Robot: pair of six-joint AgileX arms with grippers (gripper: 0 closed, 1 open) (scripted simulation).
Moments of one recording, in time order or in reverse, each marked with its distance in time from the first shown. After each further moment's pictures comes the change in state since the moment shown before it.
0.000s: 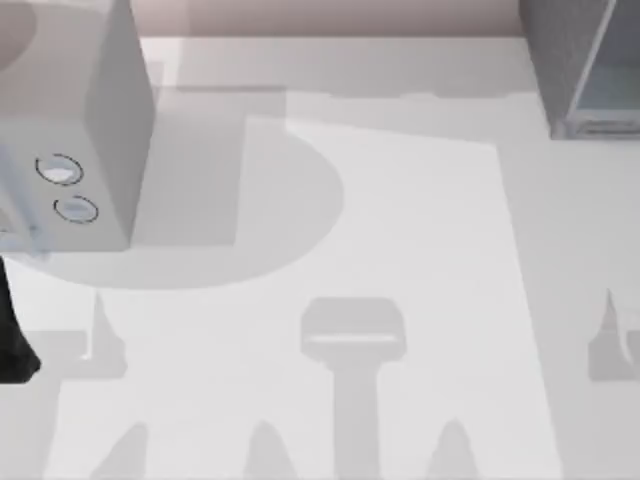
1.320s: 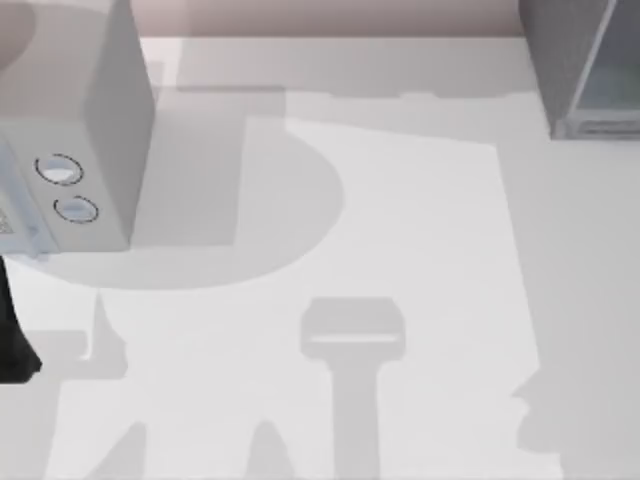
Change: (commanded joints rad) left arm 0.000 0.000 0.000 0.000 0.000 0.000; right arm -0.448 1.519 0.143 1.346 -0.432 0.017
